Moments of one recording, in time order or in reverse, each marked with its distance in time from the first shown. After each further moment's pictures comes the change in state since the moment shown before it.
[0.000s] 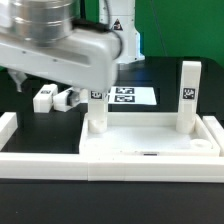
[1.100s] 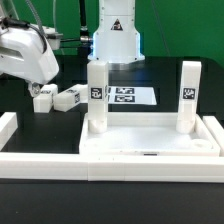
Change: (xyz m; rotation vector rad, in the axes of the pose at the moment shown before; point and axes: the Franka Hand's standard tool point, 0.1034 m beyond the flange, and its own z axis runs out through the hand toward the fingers) arm -0.034 0.069 0.028 0.178 -0.103 0.191
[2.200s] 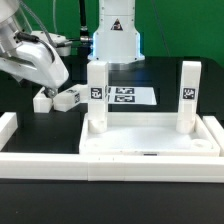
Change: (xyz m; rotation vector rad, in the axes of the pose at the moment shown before) arm -0.056 0.021 0.049 0.071 -0.193 0.100
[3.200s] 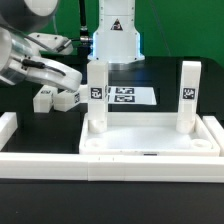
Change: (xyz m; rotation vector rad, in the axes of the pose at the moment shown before) arm -0.037 -0.009 0.026 -0.014 -0.441 -0.129
